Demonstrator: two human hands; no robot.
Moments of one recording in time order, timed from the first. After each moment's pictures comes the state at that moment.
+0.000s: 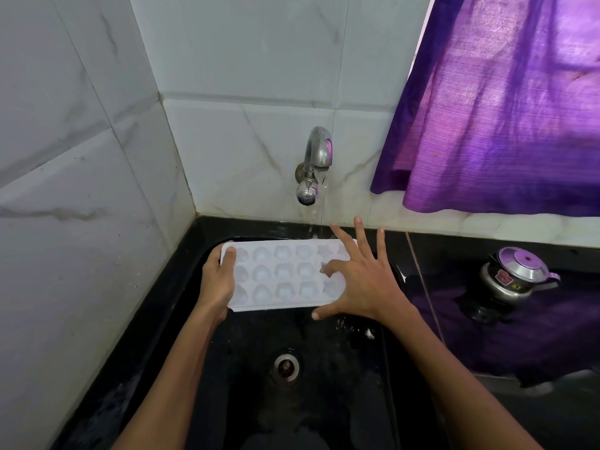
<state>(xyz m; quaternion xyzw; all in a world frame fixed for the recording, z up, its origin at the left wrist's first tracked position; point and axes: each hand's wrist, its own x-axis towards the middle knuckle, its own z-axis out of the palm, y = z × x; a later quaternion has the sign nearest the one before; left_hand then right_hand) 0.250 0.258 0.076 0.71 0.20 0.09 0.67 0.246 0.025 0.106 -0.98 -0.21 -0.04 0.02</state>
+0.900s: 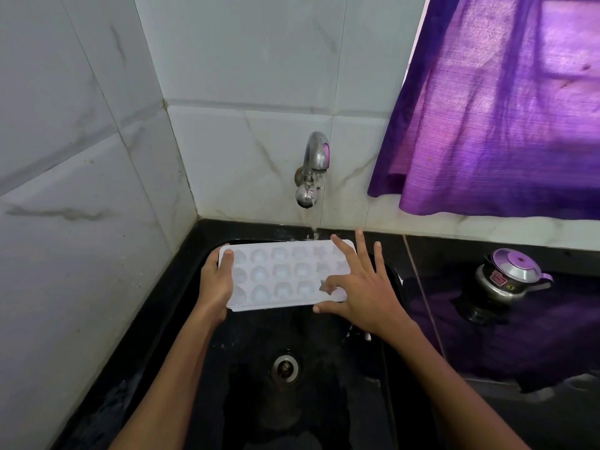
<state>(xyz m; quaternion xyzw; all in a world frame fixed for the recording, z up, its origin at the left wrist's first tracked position) 0.241 0.255 0.082 0.69 0.21 0.10 0.68 0.230 0.020 0.091 -0.97 -0.22 -0.09 0.09</state>
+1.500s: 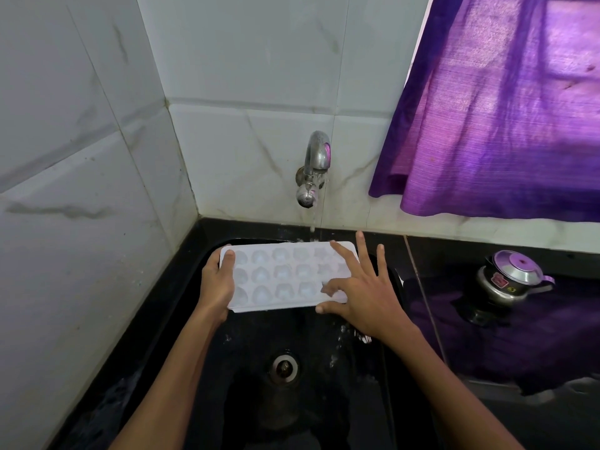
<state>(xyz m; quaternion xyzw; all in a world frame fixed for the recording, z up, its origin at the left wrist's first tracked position) 0.239 0.254 0.081 0.70 0.22 0.10 0.67 0.228 0.018 0.087 -0.97 -0.22 -0.10 0.10</state>
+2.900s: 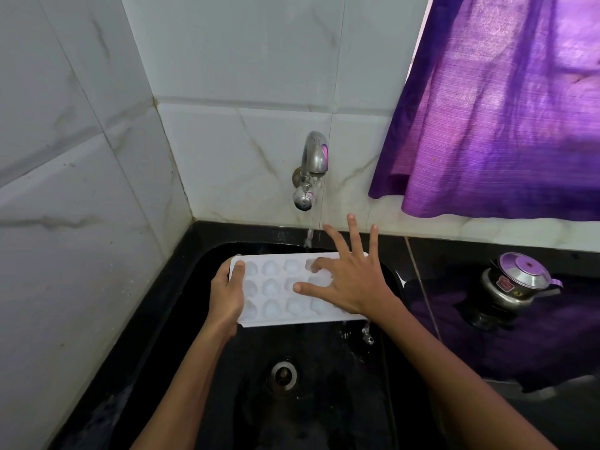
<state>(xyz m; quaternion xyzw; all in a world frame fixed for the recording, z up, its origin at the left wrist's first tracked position) 0.242 0.233 0.074 0.70 0.20 0.08 0.68 0.266 0.039 0.095 -0.97 -0.19 -0.14 0.05</state>
